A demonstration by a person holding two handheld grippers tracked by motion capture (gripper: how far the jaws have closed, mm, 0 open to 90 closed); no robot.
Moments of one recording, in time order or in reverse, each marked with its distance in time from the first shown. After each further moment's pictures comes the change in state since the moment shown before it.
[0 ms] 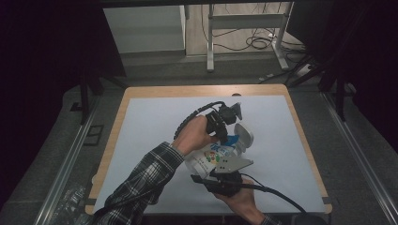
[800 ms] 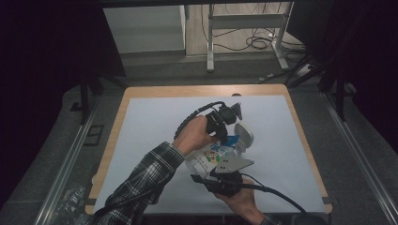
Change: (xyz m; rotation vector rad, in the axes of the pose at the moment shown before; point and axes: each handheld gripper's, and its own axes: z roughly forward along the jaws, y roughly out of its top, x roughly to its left) left arm 0.001 0.000 0.001 0.003 -0.003 -0.001; right arm 0.000 0.000 0.000 -0.010 0.001 -0.002
